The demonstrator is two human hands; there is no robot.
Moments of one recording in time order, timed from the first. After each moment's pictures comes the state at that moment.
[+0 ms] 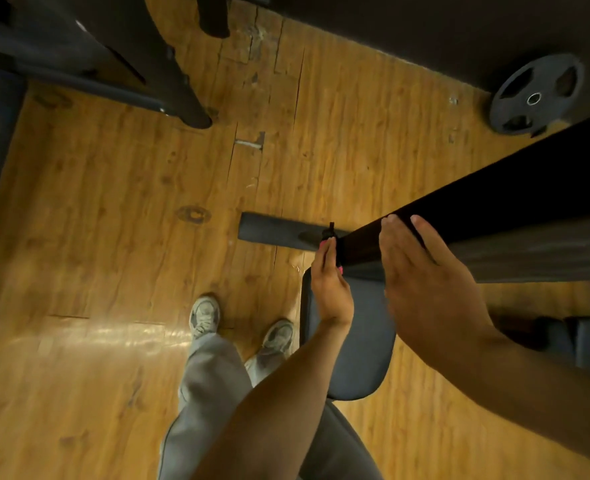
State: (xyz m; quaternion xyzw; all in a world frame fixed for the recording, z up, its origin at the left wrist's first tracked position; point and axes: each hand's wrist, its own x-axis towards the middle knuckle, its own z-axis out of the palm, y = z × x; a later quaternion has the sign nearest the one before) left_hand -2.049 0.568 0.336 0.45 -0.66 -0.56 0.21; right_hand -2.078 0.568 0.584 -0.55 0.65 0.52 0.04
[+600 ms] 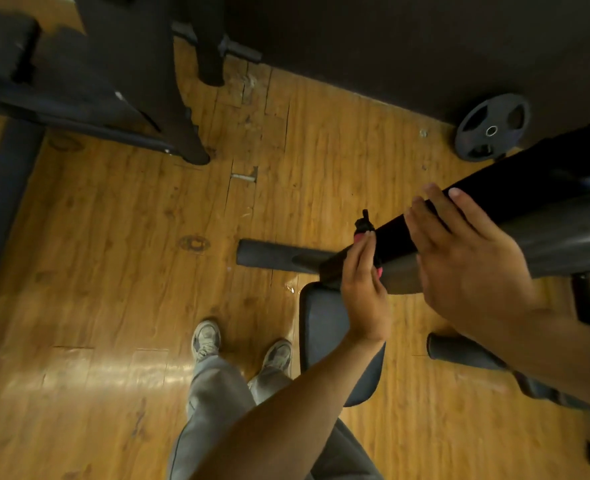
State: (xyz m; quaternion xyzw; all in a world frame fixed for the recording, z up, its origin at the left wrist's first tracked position) left_hand -2.044 0.552 0.496 0.33 -0.57 -0.68 0.32; right_hand -2.096 0.558 0.679 -0.53 0.74 0.40 -0.08
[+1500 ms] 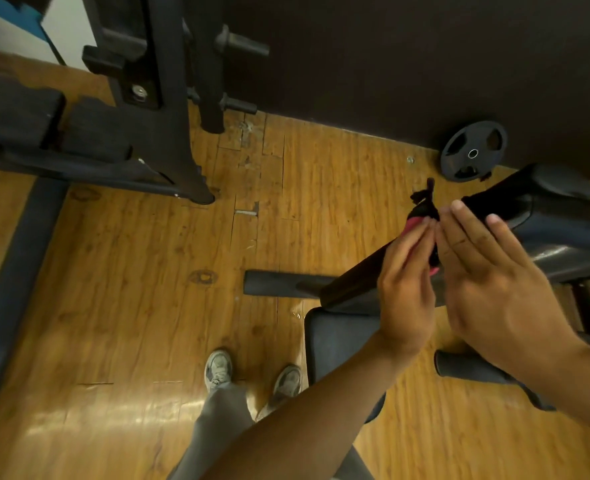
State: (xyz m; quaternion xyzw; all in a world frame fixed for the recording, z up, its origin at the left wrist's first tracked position) left_hand -2.053 0.518 0.638 0.15 -0.57 -0.71 0.39; right_hand -2.079 0.569 0.764 -0.49 0.83 0.25 -0.11
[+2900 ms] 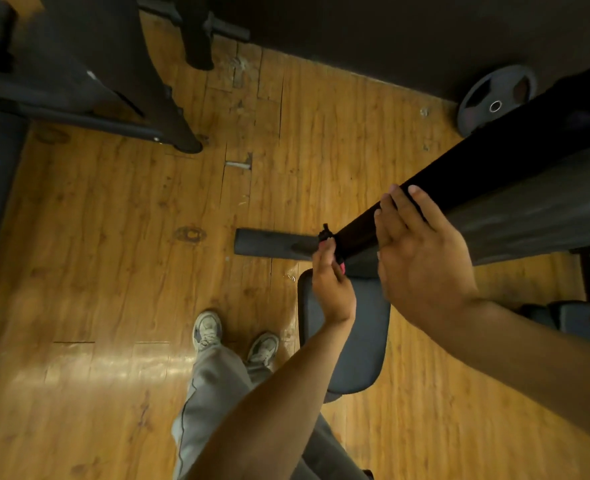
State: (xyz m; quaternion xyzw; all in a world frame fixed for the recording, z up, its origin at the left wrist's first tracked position) left_hand -2.037 0.561 0.411 0.44 -0.59 -0.63 0.26; right_hand -2.065 0.548 0.638 -0.46 0.72 0.51 -0.01
